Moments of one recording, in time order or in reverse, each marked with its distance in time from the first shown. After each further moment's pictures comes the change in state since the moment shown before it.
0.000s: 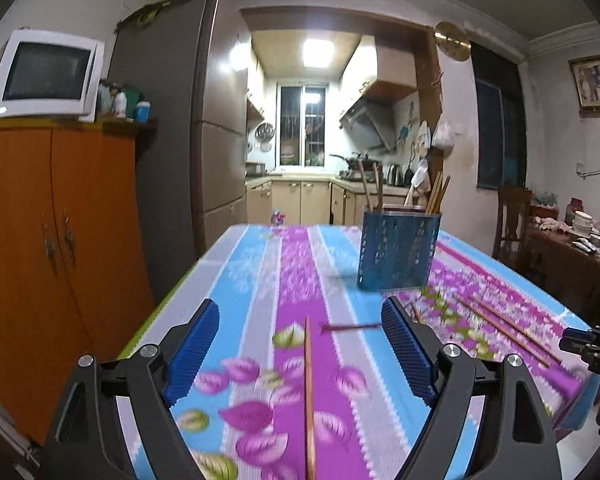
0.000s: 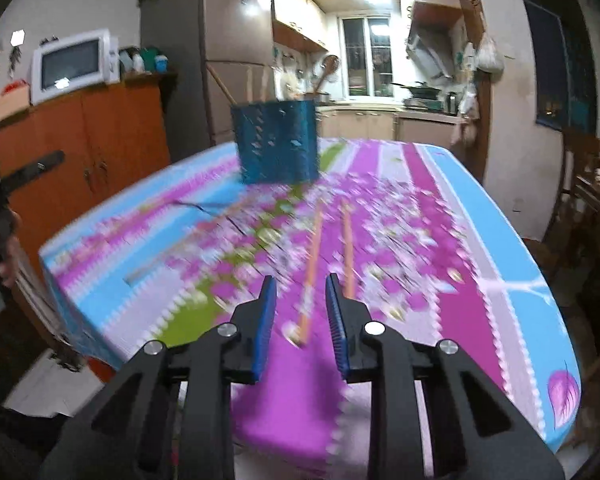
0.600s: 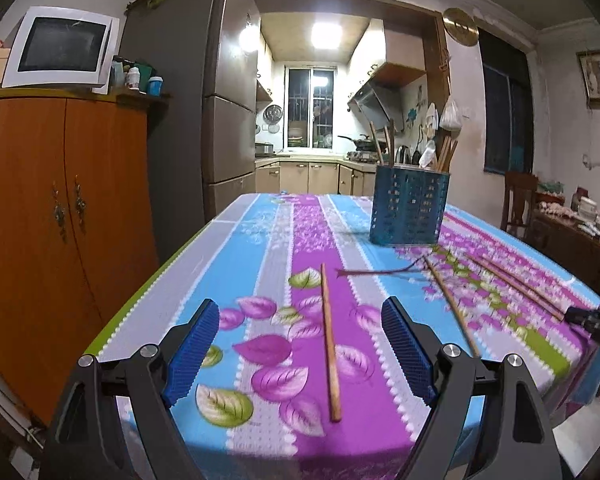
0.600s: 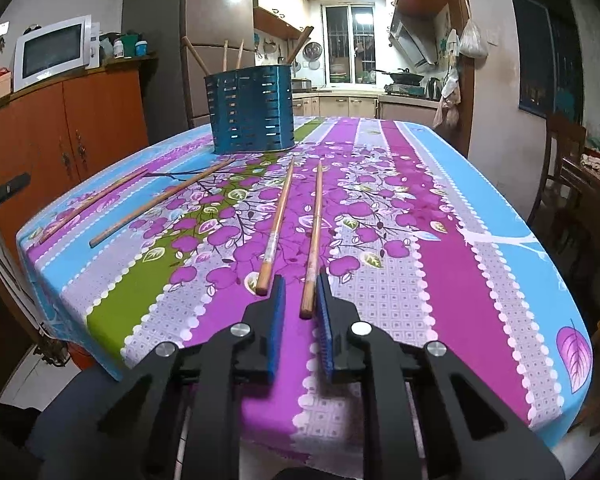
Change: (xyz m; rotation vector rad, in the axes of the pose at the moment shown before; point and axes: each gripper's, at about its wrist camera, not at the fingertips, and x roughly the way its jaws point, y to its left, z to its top) left arm -0.012 0.010 -0.053 -0.003 0.061 0.030; right arm 0.010 -0.014 -0.029 0.023 0.037 -0.049
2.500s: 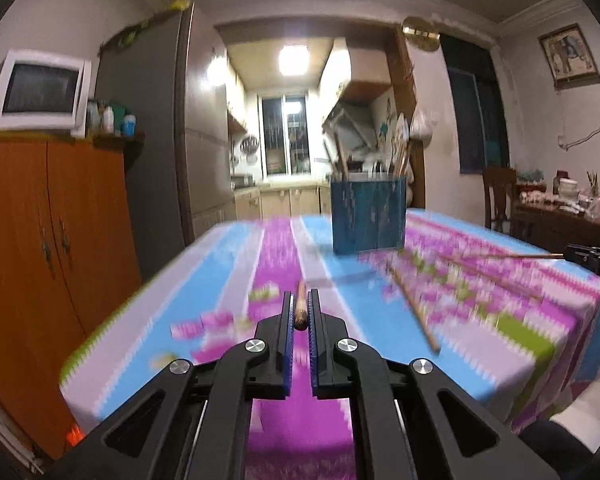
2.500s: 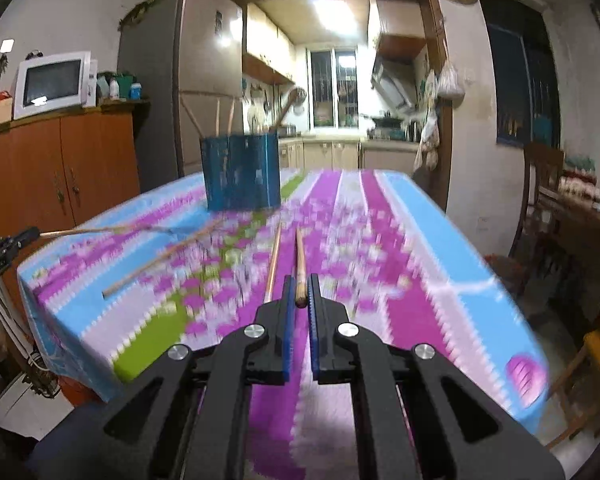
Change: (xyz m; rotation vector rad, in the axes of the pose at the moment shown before) left arm -0.023 -0.049 -0.005 0.107 -0.146 -0.048; right arm -0.049 0.003 0.026 -0.002 -0.195 -0.060
